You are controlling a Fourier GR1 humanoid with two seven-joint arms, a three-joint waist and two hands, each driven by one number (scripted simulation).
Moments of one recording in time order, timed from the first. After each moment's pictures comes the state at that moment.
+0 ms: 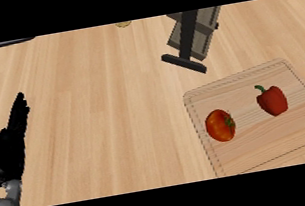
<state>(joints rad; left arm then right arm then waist) -0.09 0.58 -0.28 -1.46 0.22 0.44 0.01 -0.03 -0.46 -0.17 -1.54 -0.27 -0.26 0.00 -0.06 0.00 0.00</state>
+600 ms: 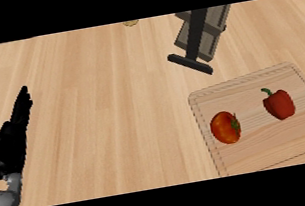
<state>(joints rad) -0.13 0.57 -0.27 -1.44 0.18 0.39 0.01 0.26 -0.70 -0.24 -1.76 -0.16 -0.27 0.36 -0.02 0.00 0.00</state>
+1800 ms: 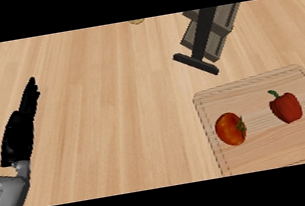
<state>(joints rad) -0.20 0.48 -0.21 -1.37 0.10 0.32 0.01 -0.22 -0.86 0.09 -1.66 -0.11 0.05 1.05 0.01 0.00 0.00</state>
